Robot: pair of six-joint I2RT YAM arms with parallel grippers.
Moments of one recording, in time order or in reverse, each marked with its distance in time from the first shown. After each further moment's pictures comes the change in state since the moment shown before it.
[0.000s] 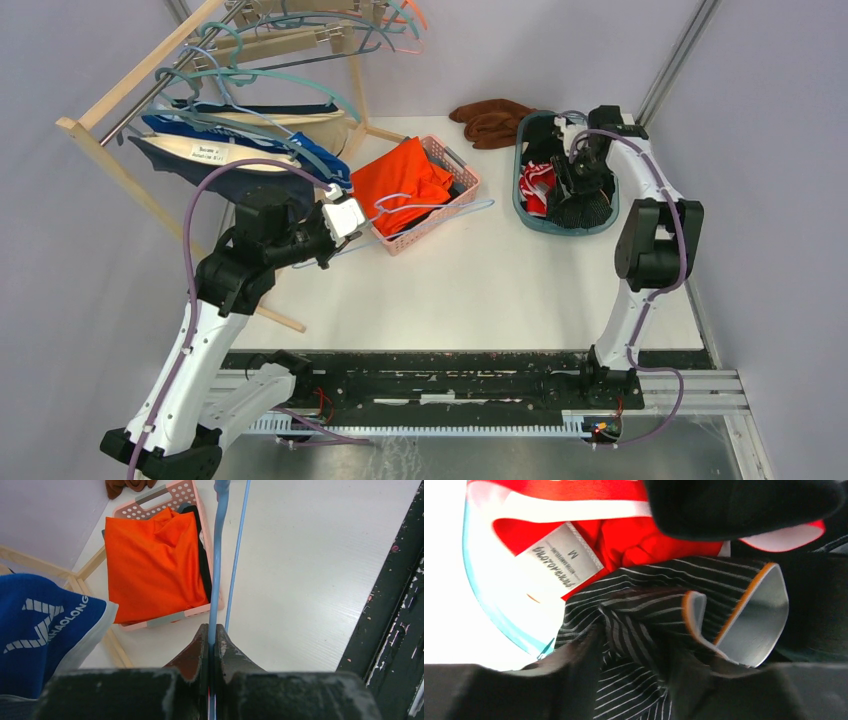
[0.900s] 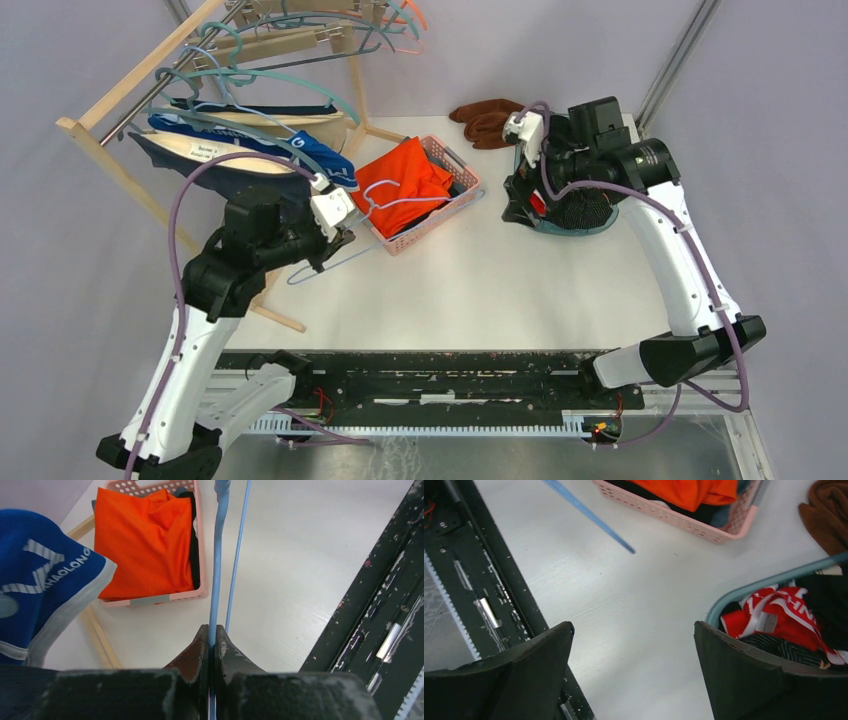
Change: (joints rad) left arm 0.000 0.005 0.072 -0.108 -0.050 -0.142; right arm 0.352 -0.568 0.045 -0.220 -0.319 -0.187
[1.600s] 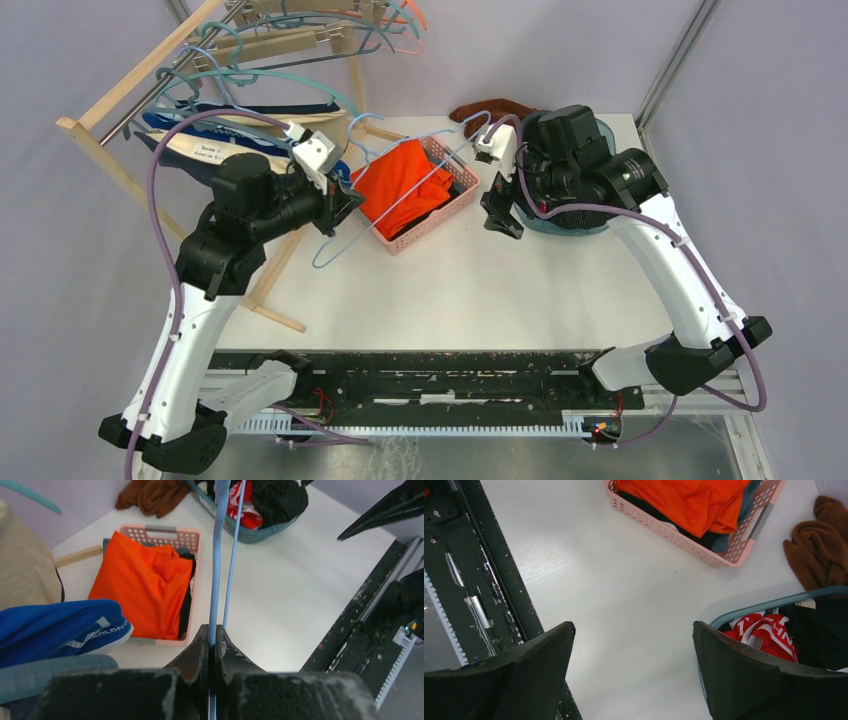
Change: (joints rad) left arm 0.000 0.115 0.175 0.133 -0.003 -0.356; right arm 0.237 -0.027 0.029 0.016 0.143 0.015
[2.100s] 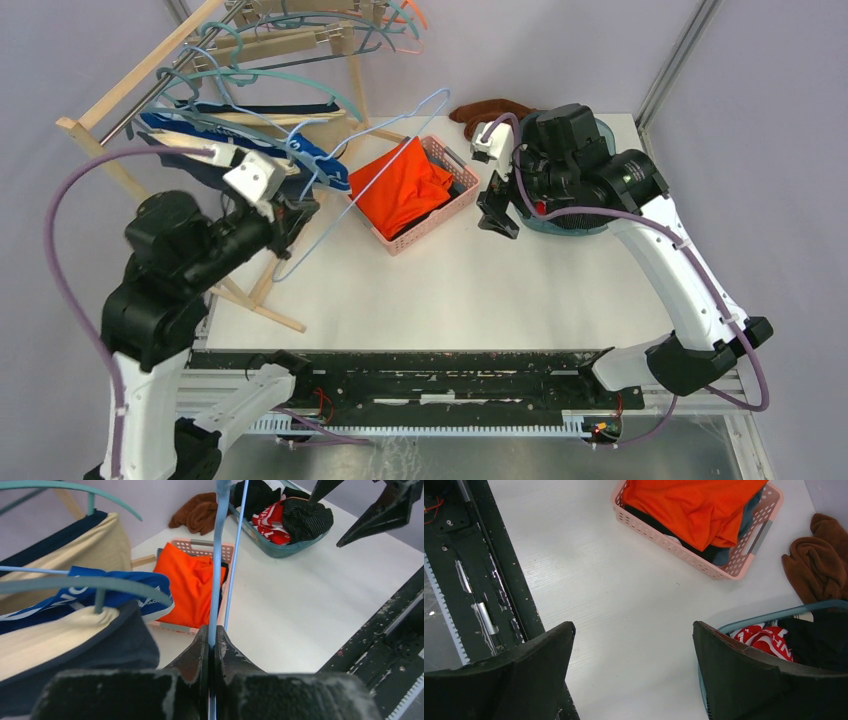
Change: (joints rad) left arm 0.000 -0.107 0.198 -0.159 -0.142 0.000; right arm 0.031 -0.003 0.021 0.030 -0.007 0.023
